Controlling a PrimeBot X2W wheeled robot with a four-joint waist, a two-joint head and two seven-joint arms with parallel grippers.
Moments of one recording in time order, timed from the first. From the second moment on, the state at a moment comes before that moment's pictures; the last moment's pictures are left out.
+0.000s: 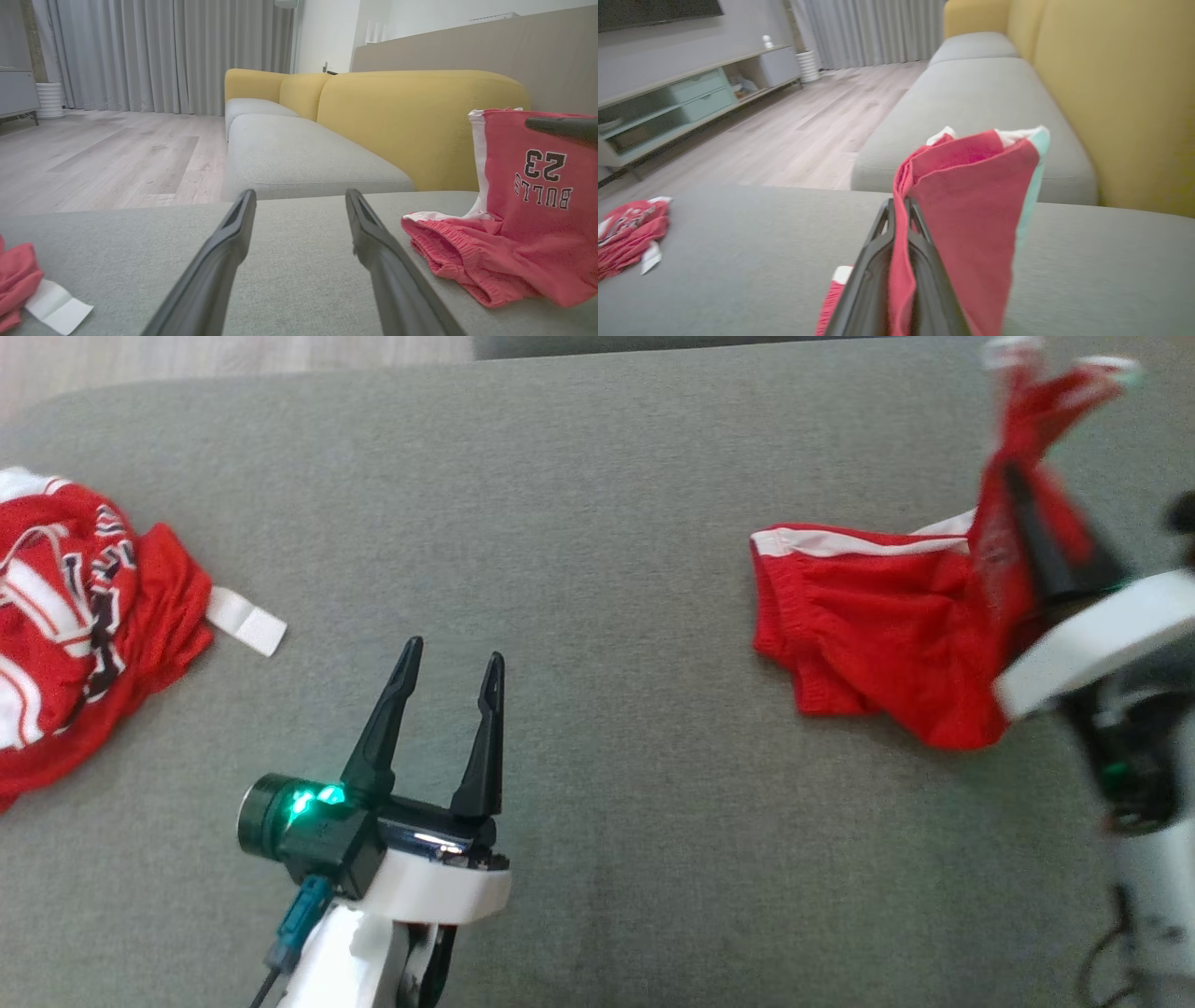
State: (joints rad) left arm -0.15 0.05 -0.33 0.10 -0.17 -0.03 -0.26; right arm -0.35 -0.29 0.05 -0.04 0.42 0.13 0.34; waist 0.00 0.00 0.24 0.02
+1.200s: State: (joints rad) left arm 0.21 0.05 -0.20 0.01 -0.18 0.05 -0.26; right arm 0.10 -0.17 0.12 0.18 0.25 0.13 -0.25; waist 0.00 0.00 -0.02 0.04
